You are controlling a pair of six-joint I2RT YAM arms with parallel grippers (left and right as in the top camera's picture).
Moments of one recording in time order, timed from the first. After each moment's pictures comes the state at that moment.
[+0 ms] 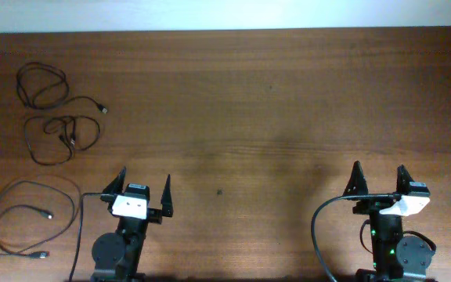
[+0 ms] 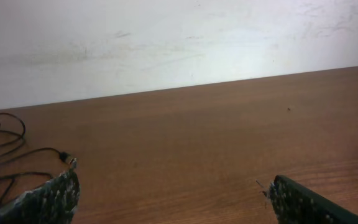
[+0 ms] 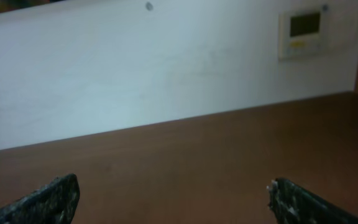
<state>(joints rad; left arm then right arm) -0.06 0.01 0.01 -0.07 0.08 0.09 -0.16 0.02 0.03 0.02 -0.10 0.19</state>
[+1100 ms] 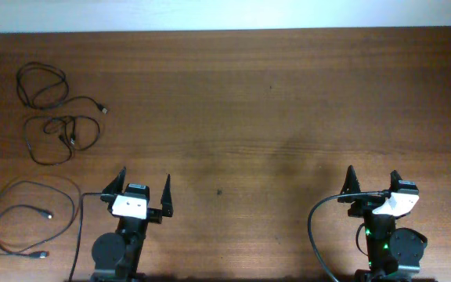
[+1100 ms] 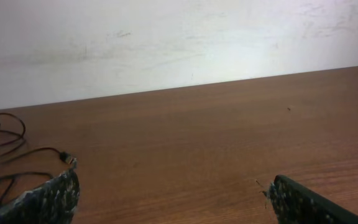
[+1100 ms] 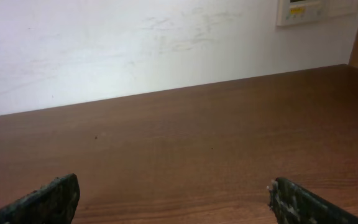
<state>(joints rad) -0.06 0.01 0.01 -0.07 0.08 0.09 -0.10 0.01 0.01 -0.07 -0.04 0.14</state>
